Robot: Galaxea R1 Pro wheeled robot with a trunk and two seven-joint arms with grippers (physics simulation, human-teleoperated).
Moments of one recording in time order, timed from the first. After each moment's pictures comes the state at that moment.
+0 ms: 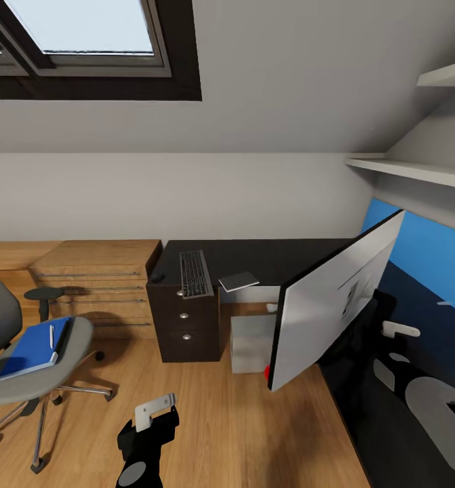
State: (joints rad) left arm 0.00 -0.04 -0.39 -1.54 0.39 0.34 0.78; right arm -0.95 -0.29 -0.12 -0.05 -0.09 -0.34 -0.14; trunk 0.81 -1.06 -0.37
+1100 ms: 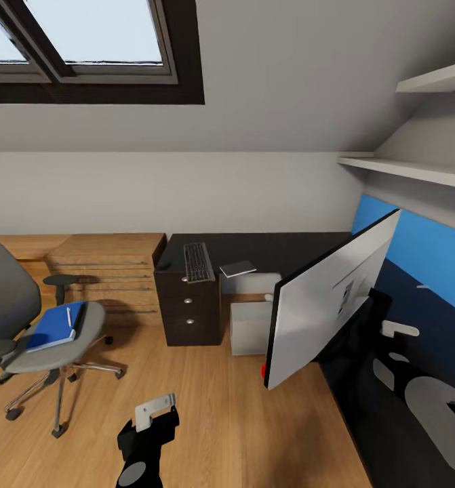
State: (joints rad) left arm 0.00 -0.04 -0.40 -1.54 0.39 0.34 0.78; right arm -0.95 -0.29 -0.13 -0.05 -0.08 -0.34 -0.14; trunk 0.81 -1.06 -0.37
